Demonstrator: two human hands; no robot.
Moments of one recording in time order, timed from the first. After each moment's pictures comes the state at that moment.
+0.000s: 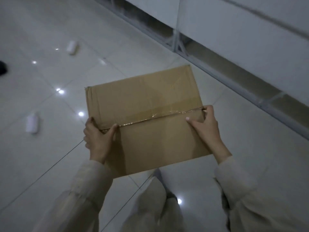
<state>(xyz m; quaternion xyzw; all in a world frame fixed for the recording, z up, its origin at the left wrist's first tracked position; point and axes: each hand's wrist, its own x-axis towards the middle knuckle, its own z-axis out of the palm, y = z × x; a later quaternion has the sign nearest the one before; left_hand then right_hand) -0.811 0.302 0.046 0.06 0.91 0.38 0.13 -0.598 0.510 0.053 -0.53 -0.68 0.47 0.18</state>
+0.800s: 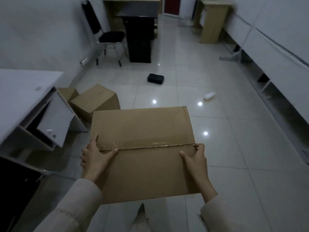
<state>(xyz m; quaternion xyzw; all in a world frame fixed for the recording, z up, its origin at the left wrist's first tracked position) -0.982 -0.217 0.184 -0.27 0.87 0.41 -0.01 -0.963 0.070 0.175 -0.23 -0.82 0.53 0.01</state>
